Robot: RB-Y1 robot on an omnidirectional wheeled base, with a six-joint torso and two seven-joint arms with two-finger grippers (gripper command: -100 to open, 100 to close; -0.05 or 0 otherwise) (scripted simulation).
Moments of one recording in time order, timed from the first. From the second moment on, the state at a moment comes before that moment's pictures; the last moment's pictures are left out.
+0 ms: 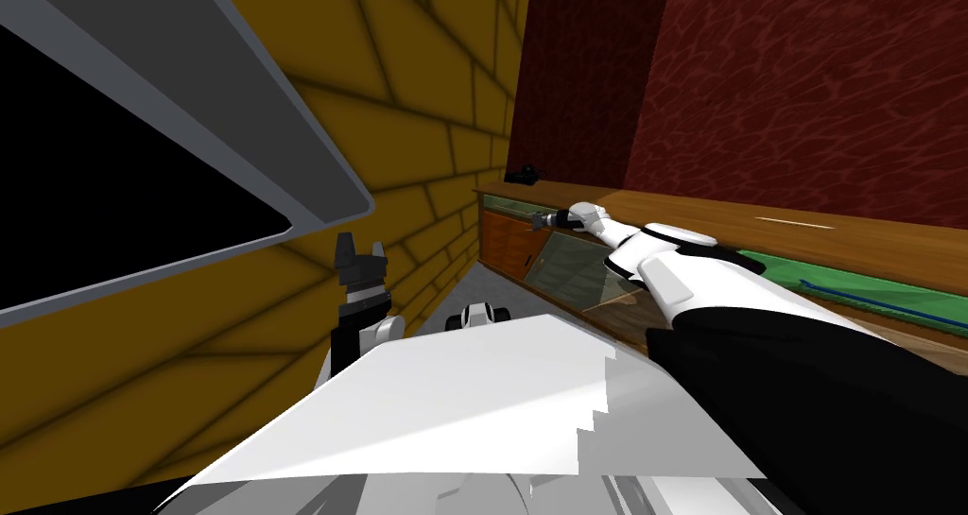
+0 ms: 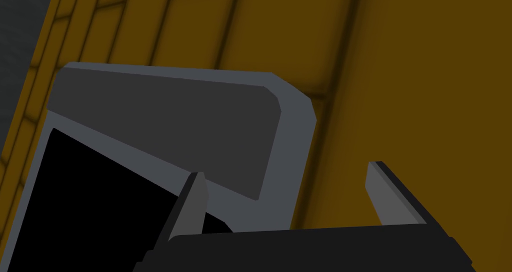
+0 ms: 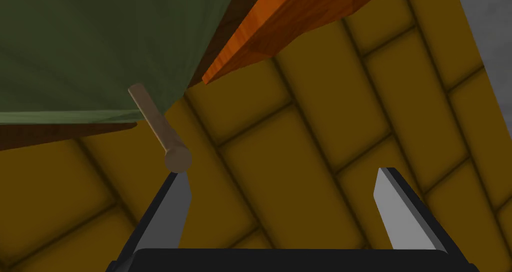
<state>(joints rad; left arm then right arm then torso) 0.51 0.03 0.06 -2.29 0.10 -0.40 -0.08 -0.97 -1.08 0.90 -0.68 0.72 -0.82 0.91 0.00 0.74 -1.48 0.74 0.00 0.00</state>
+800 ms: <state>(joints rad) 0.51 0.03 0.06 -2.29 0.10 -0.40 -0.08 -1.06 -1.12 0.94 -0.56 0.76 -0.84 0.97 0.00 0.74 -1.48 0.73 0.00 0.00</state>
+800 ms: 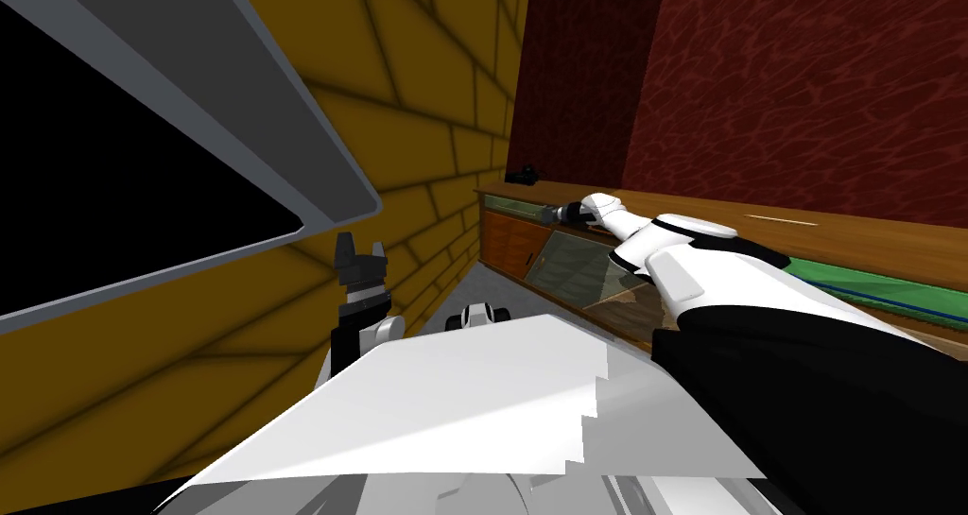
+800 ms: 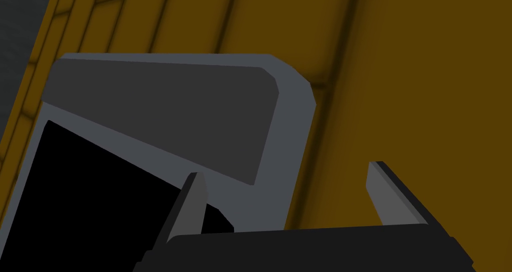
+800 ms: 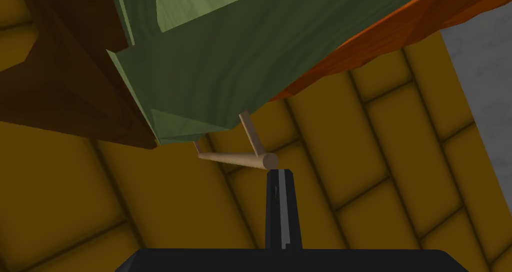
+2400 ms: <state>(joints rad) 0.52 0.03 0.06 -2.29 0.10 -0.40 -0.08 -0.90 -1.18 0.77 -0.81 0.93 -0.86 0.84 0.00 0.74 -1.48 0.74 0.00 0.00</state>
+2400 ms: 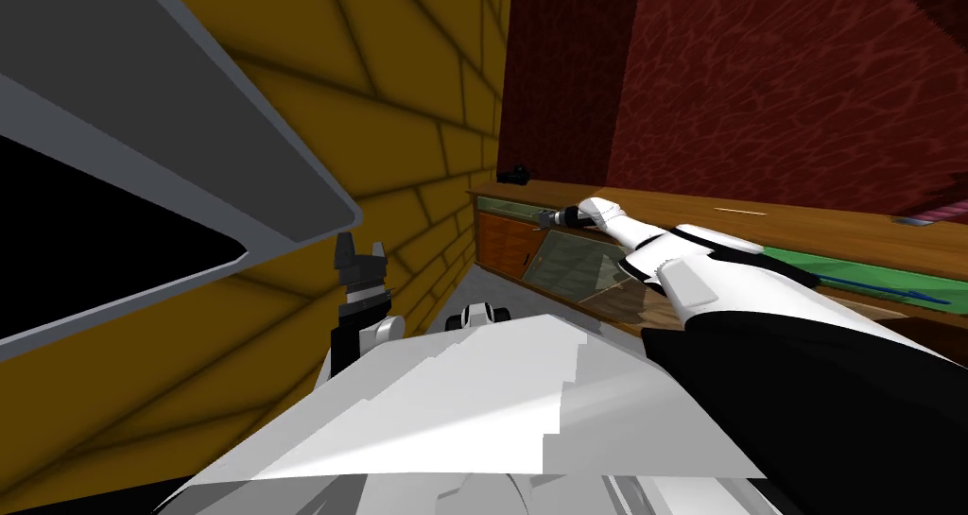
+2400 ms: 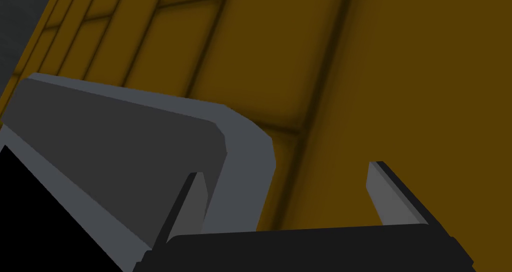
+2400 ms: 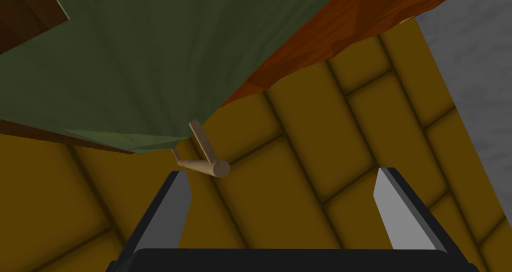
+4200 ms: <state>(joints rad) 0.61 0.02 0.05 -2.27 0.10 -0.48 -0.08 -0.59 -1.22 0.40 -1.29 1.21 -0.85 0.63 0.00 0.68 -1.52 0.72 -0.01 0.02</state>
